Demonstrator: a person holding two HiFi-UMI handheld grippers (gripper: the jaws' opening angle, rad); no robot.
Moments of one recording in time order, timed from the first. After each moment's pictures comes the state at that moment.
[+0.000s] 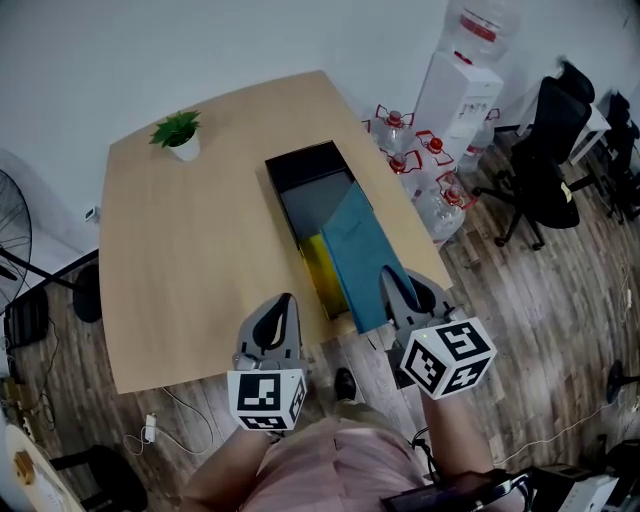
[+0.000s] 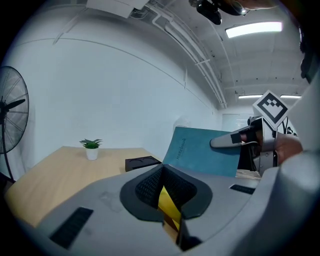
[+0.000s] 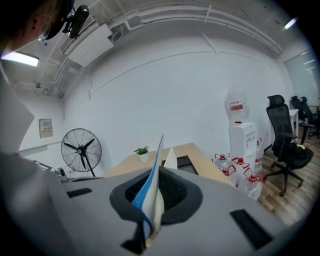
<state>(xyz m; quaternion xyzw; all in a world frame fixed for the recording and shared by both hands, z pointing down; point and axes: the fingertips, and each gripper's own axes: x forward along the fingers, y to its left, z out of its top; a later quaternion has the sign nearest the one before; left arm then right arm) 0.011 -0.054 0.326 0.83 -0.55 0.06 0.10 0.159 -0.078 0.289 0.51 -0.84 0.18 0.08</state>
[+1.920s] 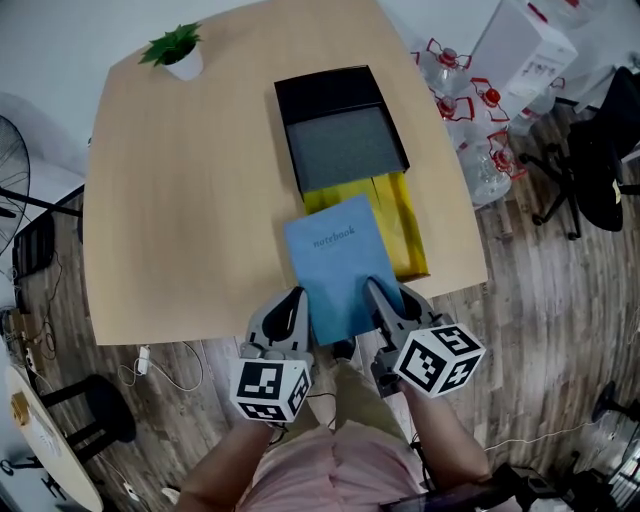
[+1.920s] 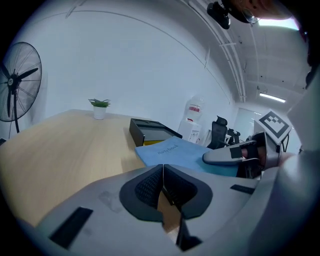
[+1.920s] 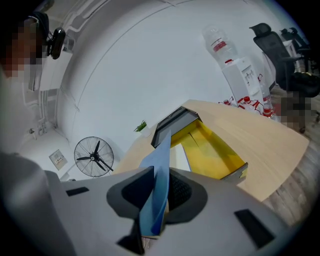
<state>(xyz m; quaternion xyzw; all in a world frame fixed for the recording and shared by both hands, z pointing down) 0.035 -0.058 0.464 0.77 -0.57 0.11 0.25 0.148 -0.084 0.461 0.41 -0.81 0.41 0.08</state>
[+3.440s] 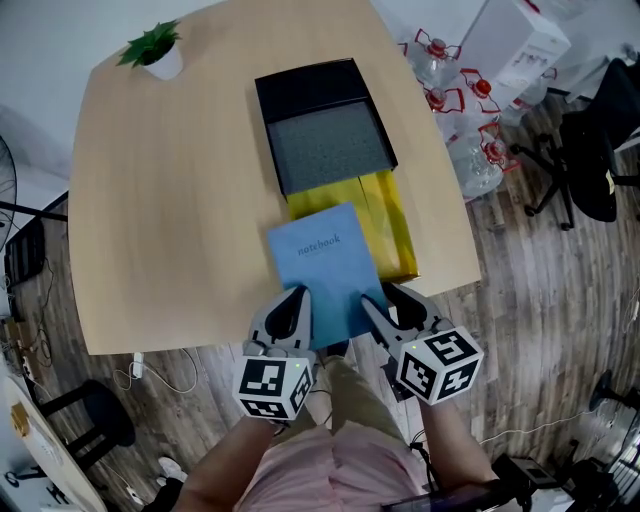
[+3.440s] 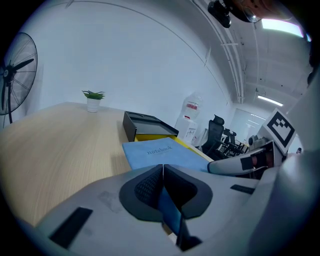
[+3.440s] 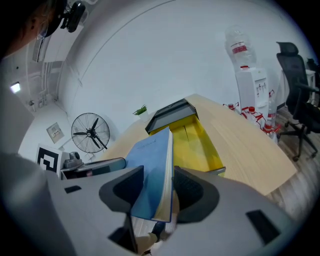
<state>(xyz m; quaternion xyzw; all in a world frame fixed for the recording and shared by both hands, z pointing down) 0.058 -0.071 0.483 0.78 -0.55 0.11 0.27 0.171 -0.072 0.485 0.39 -0.83 0.36 0.19</state>
